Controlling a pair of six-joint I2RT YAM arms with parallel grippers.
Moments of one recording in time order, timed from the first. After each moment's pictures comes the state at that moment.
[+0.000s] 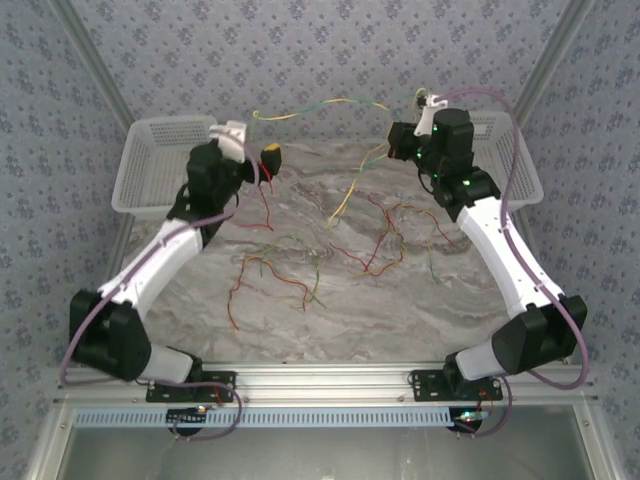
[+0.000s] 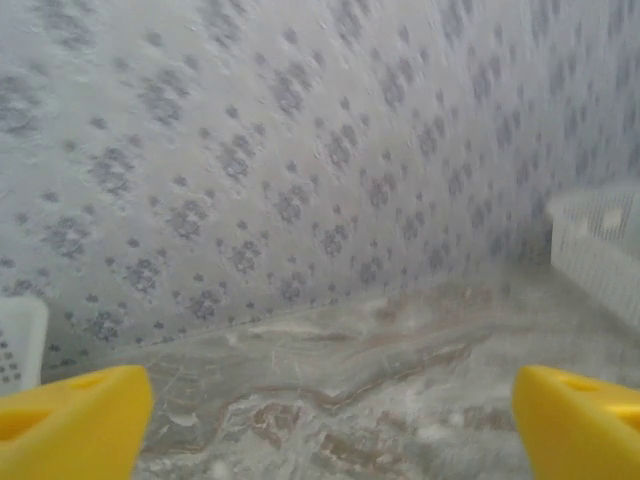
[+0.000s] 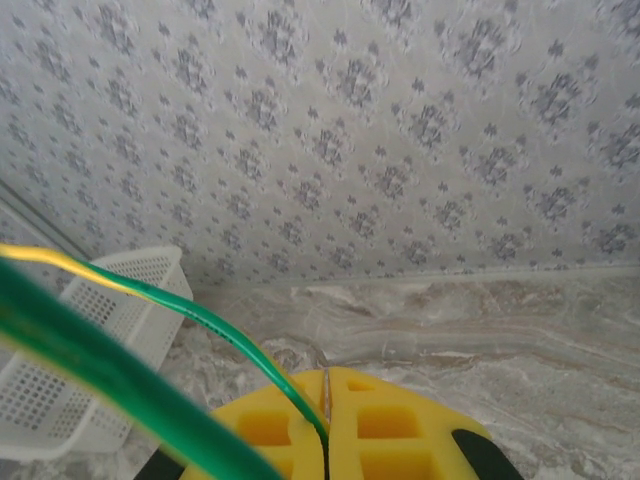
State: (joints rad) left arm -0.38 1.48 1.26 0.02 0.01 -0.04; right arm 0.31 1.45 1.47 -0.27 -0.08 0.36
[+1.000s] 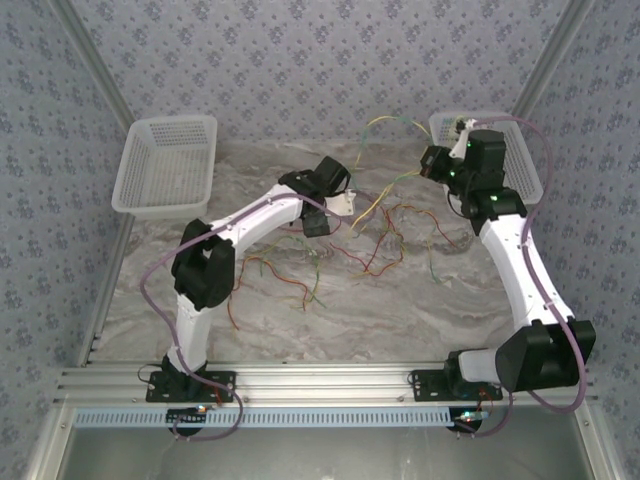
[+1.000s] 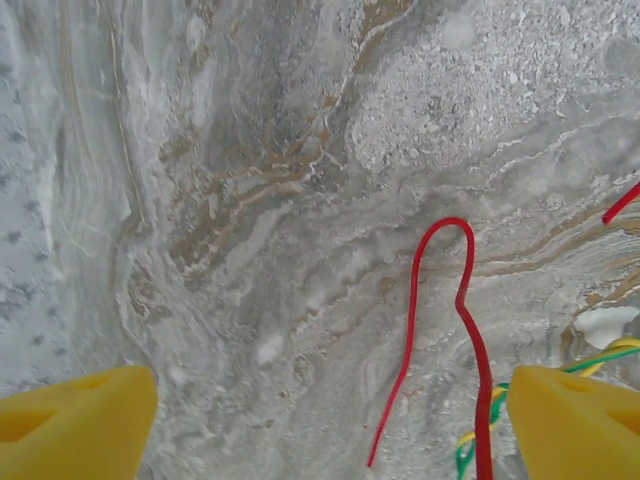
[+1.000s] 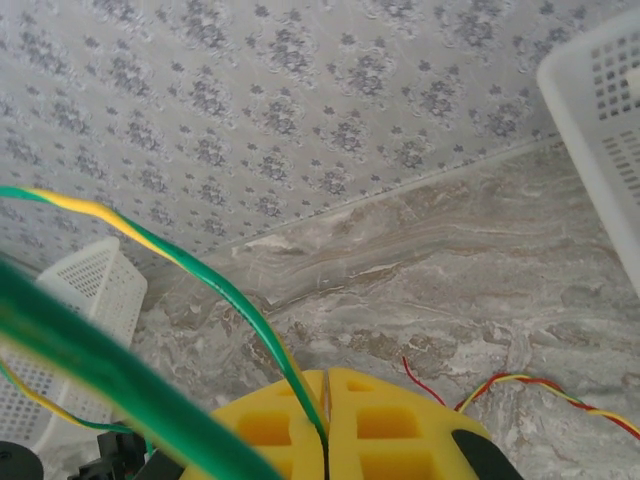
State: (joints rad) left arm -0.73 2.08 1.83 -0.84 -0.29 0.83; right arm 0.08 1.32 1.29 -0.36 -0.23 0.49
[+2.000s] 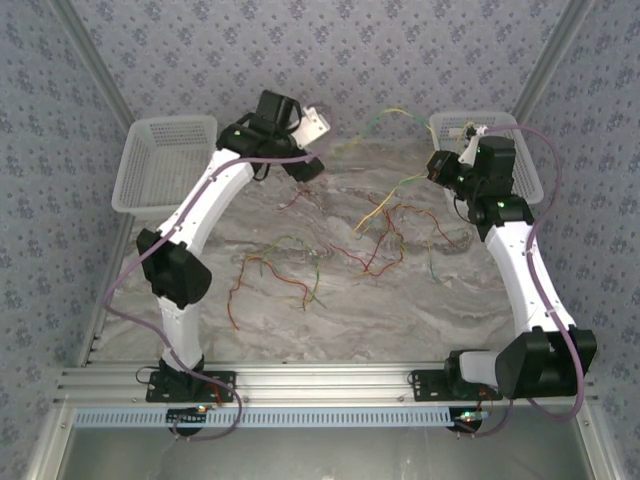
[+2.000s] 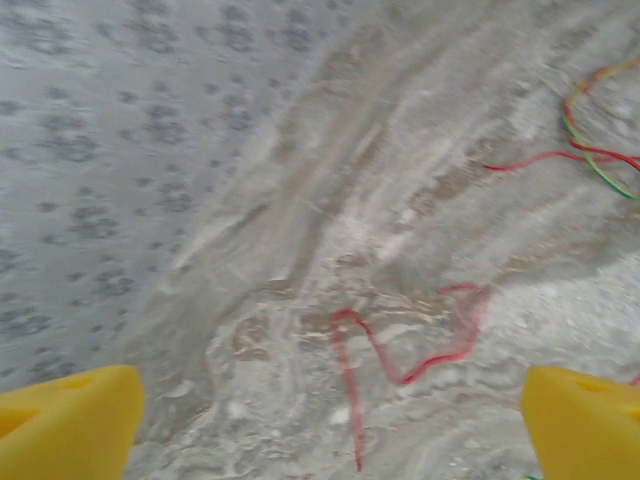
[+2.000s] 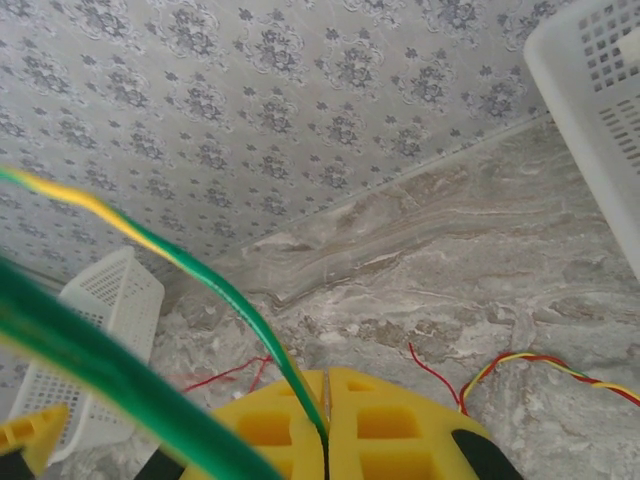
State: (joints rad) left arm -0.53 1.98 2.13 -0.90 0.06 0.50; right arm 0.04 1.28 1.23 -0.36 -0.27 0.53
